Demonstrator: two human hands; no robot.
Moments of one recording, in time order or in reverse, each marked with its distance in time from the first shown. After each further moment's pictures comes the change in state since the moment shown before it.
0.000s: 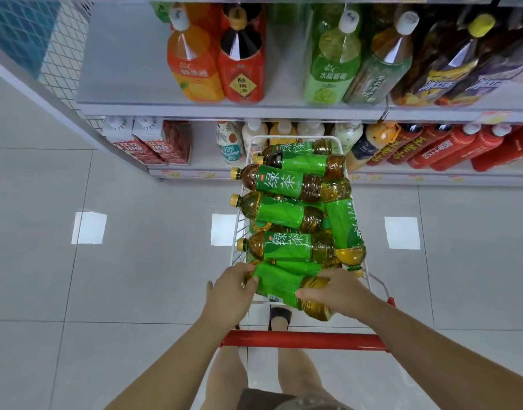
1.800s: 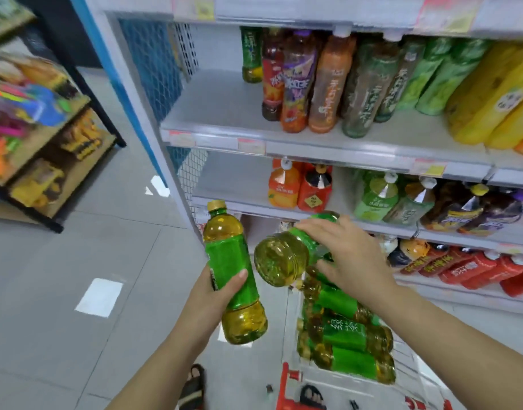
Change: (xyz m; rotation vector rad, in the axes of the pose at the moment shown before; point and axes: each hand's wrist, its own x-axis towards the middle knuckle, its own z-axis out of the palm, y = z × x) left_hand -0.114 0.014 -0.225 -0.811 0.264 0.185; right_hand -0.115 -0.231 -0.017 -0.706 0.845 -1.104
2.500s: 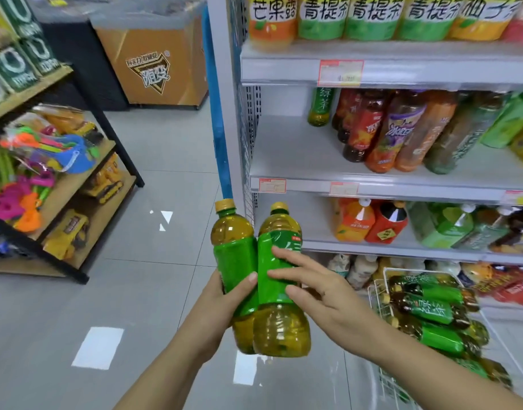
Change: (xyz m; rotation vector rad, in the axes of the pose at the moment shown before) left_hand 0.072 0.070 -0.254 -0.075 -0.269 0.111; right_hand 0.150 -0.247 0.063 0.888 -0.132 0.140
